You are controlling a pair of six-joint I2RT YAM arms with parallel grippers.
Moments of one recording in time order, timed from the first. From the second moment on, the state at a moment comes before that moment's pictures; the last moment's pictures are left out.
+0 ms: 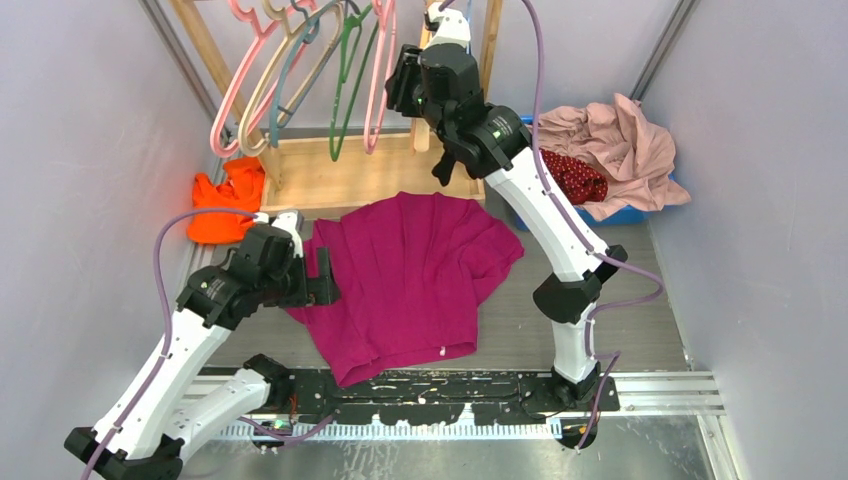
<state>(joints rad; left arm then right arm) -0.48 0.80 0.99 -1.10 0.00 -0.50 0.78 1.95 2.50 -0.70 0.39 0.45</state>
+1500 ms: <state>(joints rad) -0.48 0.80 0.98 -1.07 0.06 -0.50 0.84 1.98 2.47 -0.57 0.53 0.48</state>
